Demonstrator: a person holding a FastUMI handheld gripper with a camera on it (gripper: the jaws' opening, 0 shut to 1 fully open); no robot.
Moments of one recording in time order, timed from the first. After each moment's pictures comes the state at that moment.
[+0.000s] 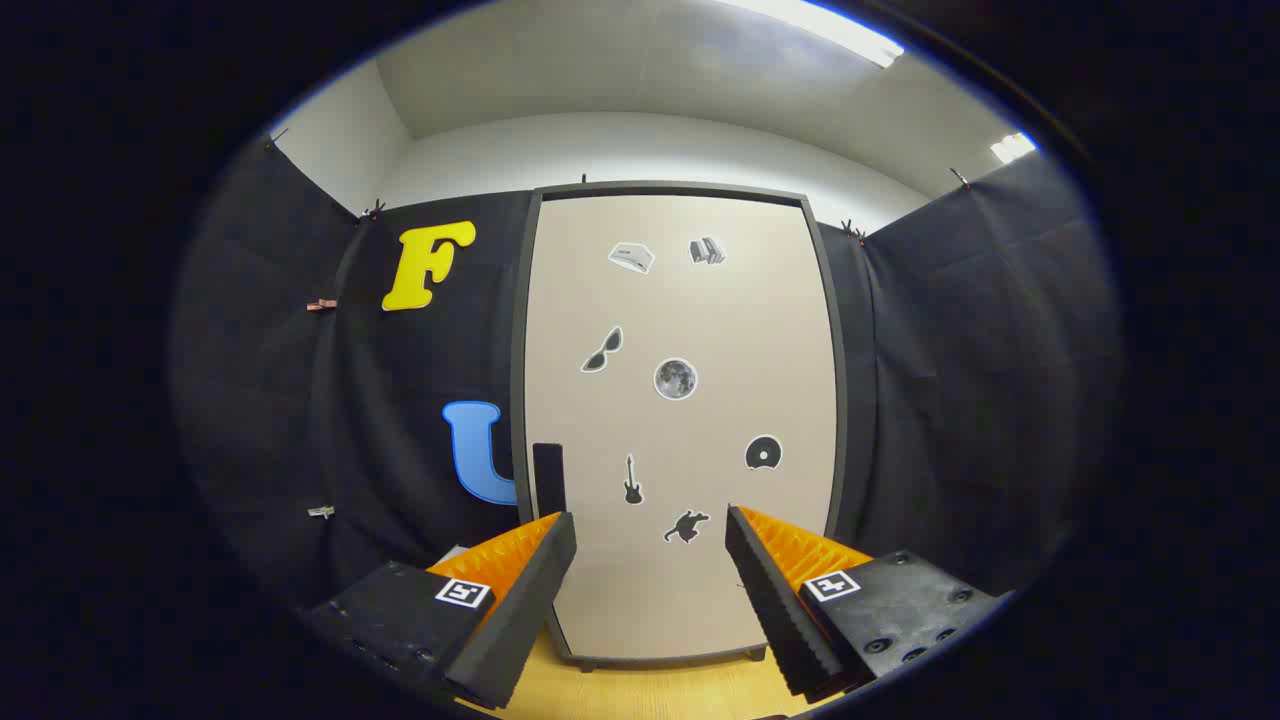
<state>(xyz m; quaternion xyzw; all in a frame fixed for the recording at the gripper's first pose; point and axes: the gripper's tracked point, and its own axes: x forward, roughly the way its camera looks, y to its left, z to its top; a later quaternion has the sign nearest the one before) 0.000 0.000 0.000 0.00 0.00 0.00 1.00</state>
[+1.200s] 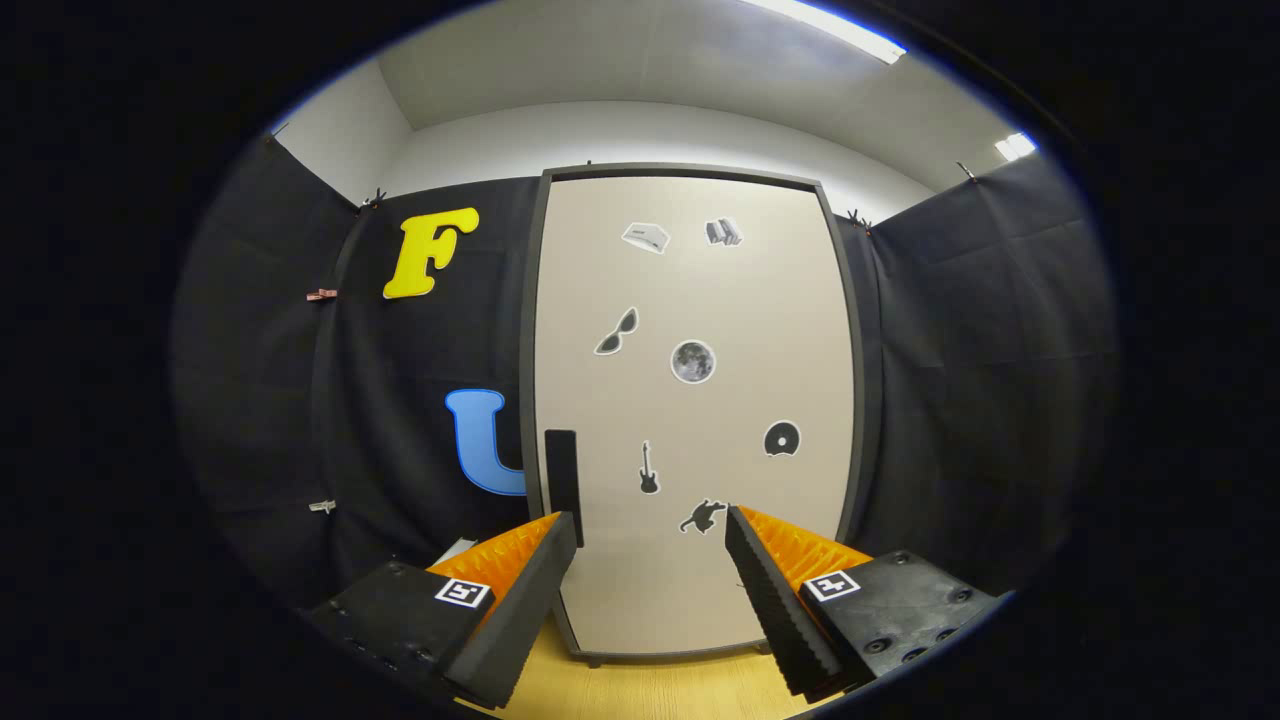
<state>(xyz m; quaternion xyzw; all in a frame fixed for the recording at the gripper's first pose) 0.017 0.024 -0.009 0.00 0.02 0.01 1.00</state>
